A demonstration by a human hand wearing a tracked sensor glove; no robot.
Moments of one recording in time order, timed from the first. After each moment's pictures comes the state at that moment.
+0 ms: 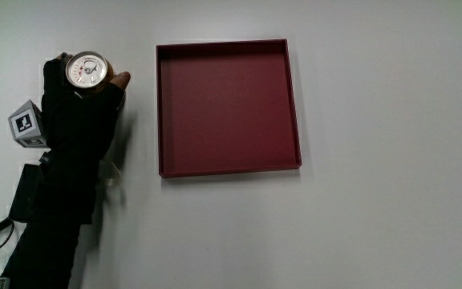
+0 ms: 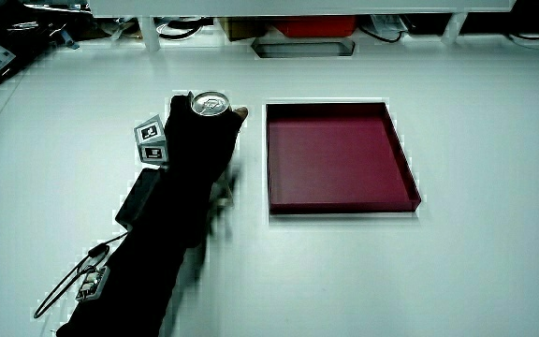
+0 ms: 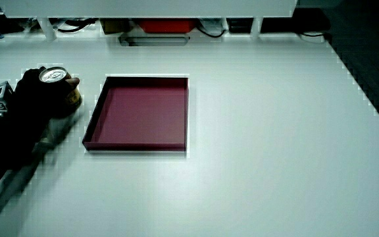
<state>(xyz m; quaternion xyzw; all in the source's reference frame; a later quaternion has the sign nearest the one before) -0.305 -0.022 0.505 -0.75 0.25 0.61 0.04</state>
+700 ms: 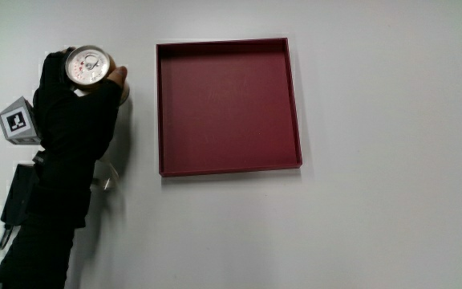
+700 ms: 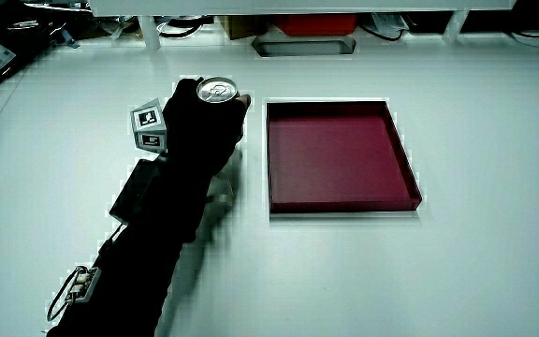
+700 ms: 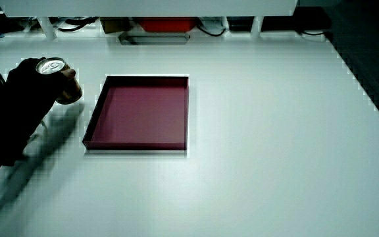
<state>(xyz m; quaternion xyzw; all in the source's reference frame) -0.277 -0.033 0.447 -0.78 0.13 0.61 0.05</state>
